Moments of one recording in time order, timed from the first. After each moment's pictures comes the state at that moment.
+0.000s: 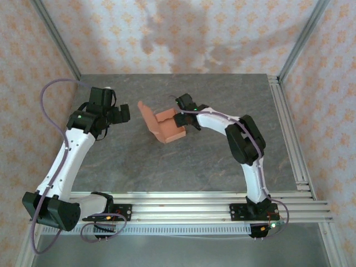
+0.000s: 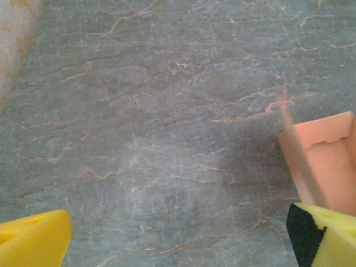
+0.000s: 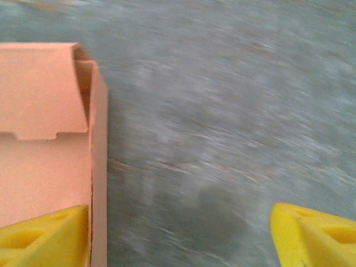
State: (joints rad) left arm -0.15 1.21 1.29 -0.92 -0.24 -0.31; right arm 0.60 2.09 1.51 -0.42 0.23 0.16
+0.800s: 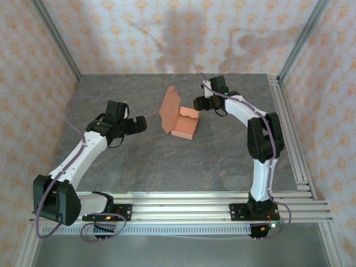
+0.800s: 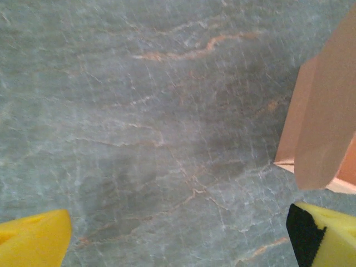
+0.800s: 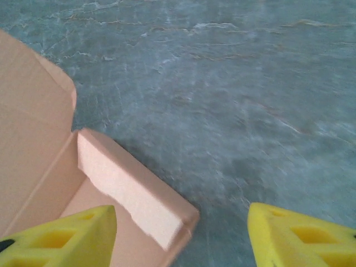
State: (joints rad) left arm -0.21 1.26 0.97 -0.63 0.00 -0.48; right arm 0.32 2.07 1.61 -0.45 -0.26 0.09
